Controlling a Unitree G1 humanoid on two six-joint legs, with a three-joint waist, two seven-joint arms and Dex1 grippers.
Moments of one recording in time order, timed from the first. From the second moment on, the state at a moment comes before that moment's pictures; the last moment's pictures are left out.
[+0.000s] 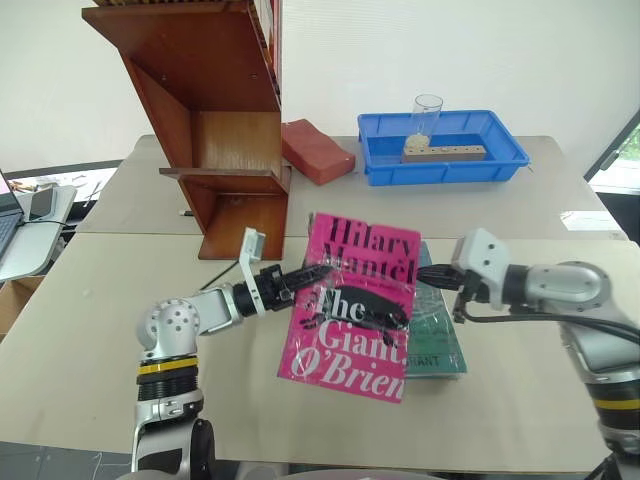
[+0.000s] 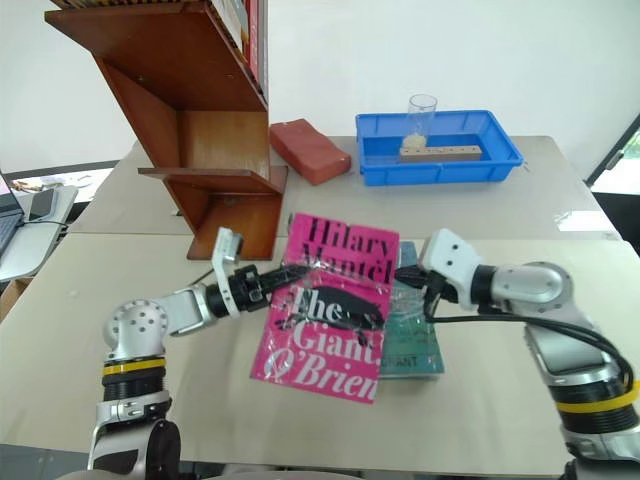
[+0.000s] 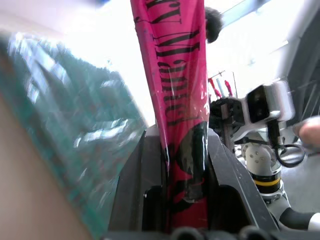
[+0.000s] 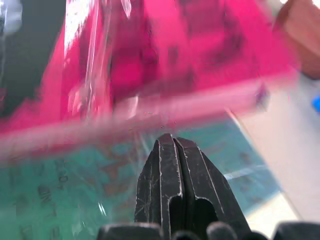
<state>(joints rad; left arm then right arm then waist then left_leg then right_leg) -0.46 0.27 0.29 -0.09 -0.96 1.25 -0.66 -0.25 -0.89 -0.06 -0.28 0.26 0.38 1.02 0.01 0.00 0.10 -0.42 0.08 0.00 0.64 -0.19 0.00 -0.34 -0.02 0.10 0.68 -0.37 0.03</state>
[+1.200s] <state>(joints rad) -0.94 0.92 -0.22 0.26 0.28 -0.40 -0.99 -0.62 -0.95 -0.24 -0.42 0.84 0.84 0.83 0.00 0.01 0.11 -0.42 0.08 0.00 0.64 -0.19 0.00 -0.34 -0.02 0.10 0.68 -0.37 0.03</state>
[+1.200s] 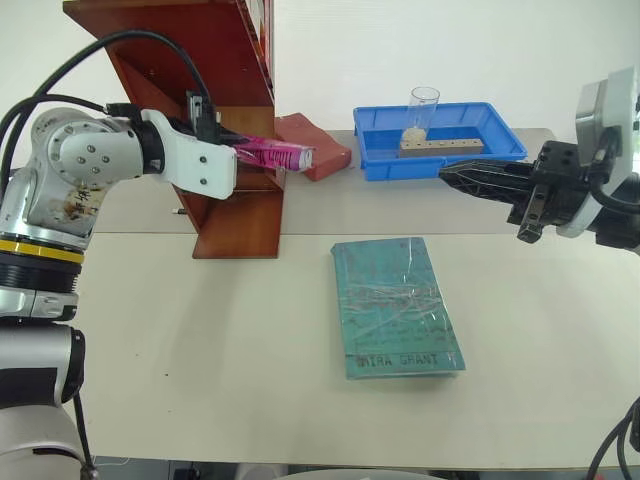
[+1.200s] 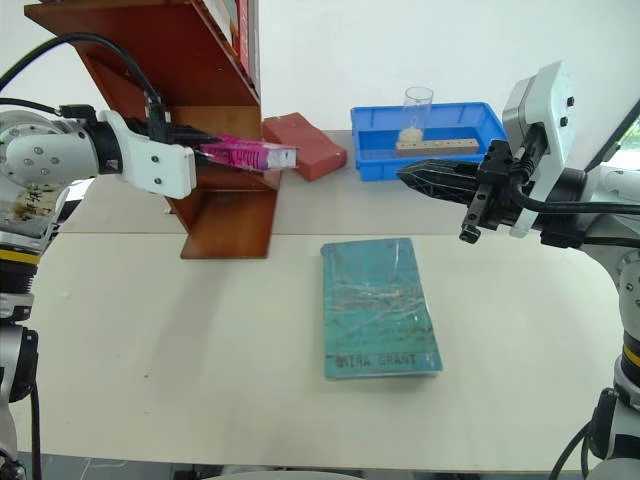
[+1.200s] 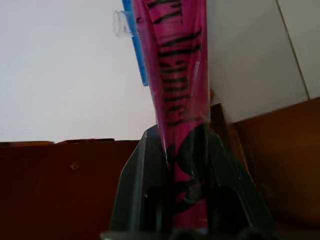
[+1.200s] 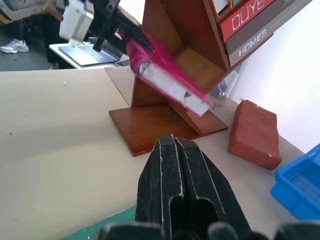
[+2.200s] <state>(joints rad) -0.81 1.00 -0.12 -0.01 0.19 0.10 -1.14 -0.64 -0.92 -0.21 -0.38 0.78 0.79 0.87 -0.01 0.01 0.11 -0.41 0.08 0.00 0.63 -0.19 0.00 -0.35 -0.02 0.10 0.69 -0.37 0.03</state>
